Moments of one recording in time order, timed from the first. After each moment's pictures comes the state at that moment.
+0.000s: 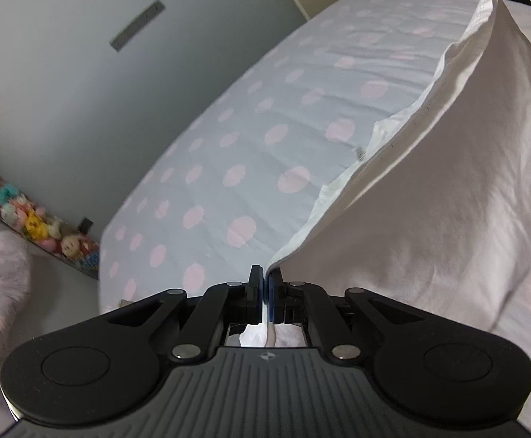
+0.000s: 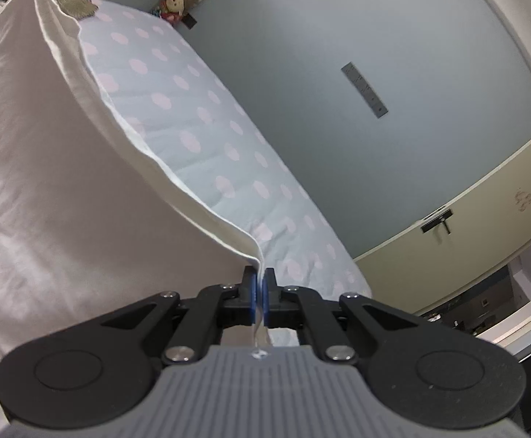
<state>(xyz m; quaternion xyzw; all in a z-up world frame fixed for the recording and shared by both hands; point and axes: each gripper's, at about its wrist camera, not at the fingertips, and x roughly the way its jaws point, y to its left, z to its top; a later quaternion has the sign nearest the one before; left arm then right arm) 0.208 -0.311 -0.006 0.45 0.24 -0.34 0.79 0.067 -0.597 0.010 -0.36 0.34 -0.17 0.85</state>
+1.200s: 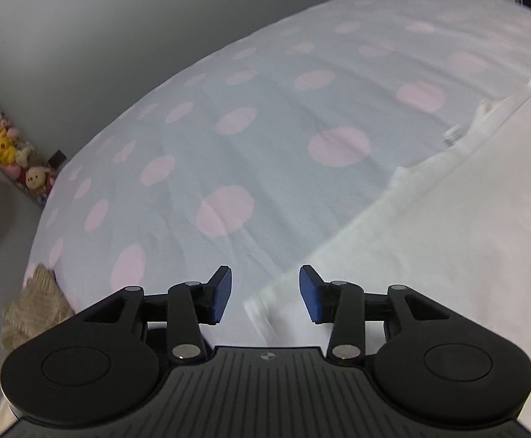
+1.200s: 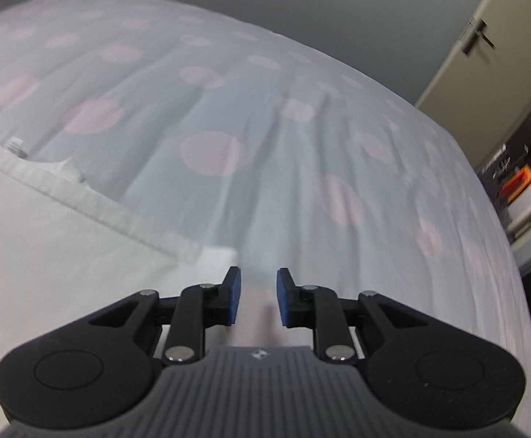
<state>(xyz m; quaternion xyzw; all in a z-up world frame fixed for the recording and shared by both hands) 0.345 -0.324 -0.123 0.35 0.31 -0.32 0.82 0.190 -0.765 -0.145 -0.07 0.43 -0.23 0.87</state>
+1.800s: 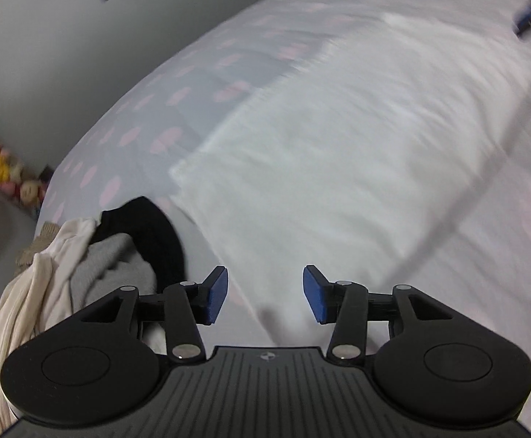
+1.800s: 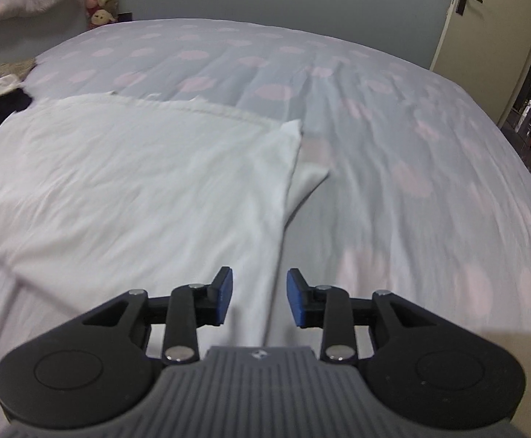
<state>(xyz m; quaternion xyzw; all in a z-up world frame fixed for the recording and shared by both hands) 0.143 -0.238 -0.149 0.43 0.28 -0.36 0.78 -0.001 -0.648 -0.144 0.02 0.41 -0.17 0.89</state>
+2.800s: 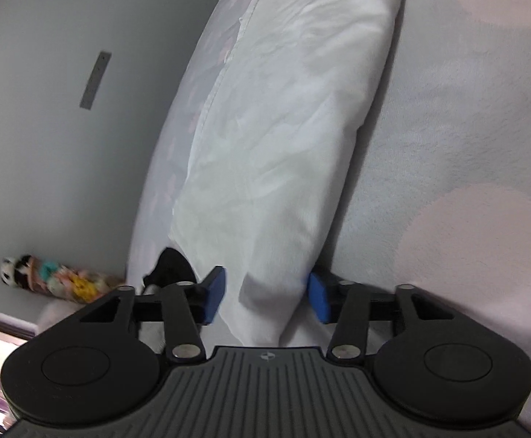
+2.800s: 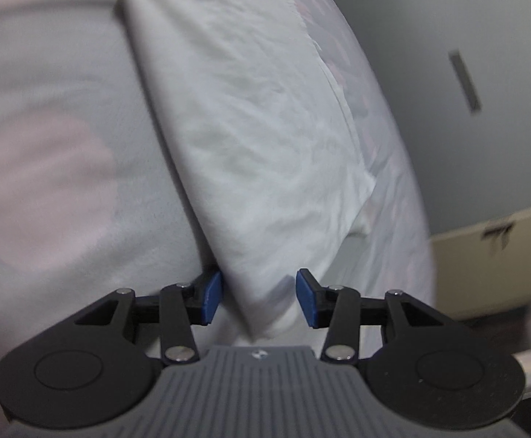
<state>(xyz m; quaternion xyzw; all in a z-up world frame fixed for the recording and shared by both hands) 0.101 -0.266 -0.250 0.63 0.10 -0.28 0.72 -0.006 -0.554 -0.242 -0.46 0.43 -0.09 0.77</state>
